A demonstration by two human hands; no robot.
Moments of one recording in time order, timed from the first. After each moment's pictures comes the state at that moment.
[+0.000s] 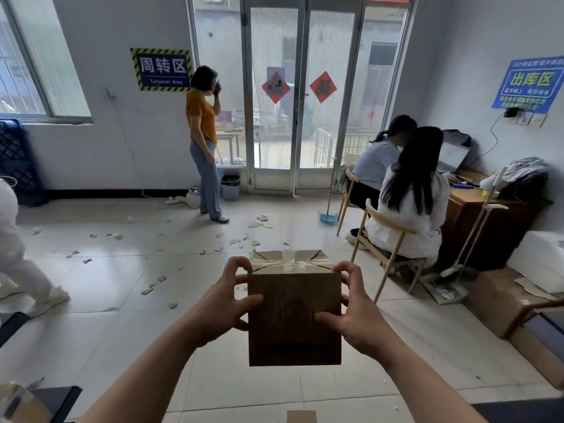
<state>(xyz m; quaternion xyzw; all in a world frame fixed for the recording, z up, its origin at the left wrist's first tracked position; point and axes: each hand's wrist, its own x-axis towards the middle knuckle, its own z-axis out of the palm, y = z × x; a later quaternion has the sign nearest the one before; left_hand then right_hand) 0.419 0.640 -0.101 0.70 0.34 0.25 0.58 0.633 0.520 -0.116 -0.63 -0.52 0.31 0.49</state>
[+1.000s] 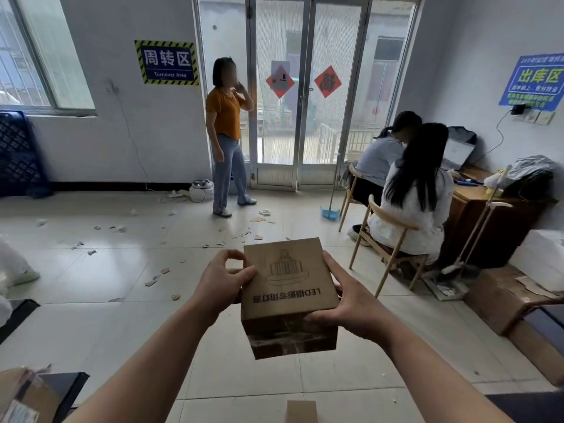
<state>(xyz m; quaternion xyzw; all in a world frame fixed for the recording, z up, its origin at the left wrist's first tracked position) 0.421 0.640 -0.087 0.60 0.46 0.32 0.57 0.631 0.526 -0.106 -0.64 -0.55 0.37 0.39</state>
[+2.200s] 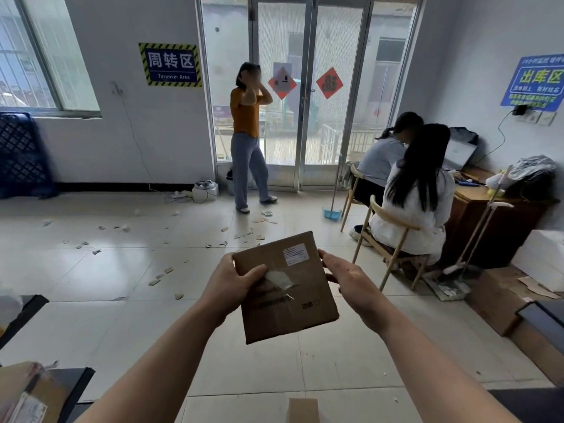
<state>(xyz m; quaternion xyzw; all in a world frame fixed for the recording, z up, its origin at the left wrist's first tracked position) 0.423 0.635 -0.100 0.63 0.47 0.33 0.52 0.619 0.534 -0.089 -0.64 -0.47 0.38 0.48</state>
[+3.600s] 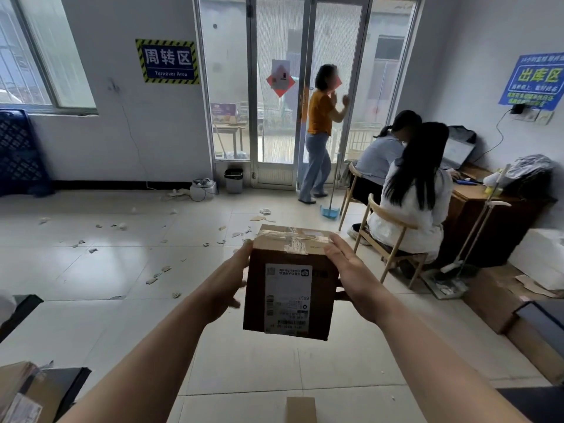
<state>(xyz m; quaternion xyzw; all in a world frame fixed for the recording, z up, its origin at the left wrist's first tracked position) 0.424 0.632 -0.085 0.60 0.41 0.23 0.65 0.622 0.539 -0.077 -0.64 -0.39 0.42 0.52</state>
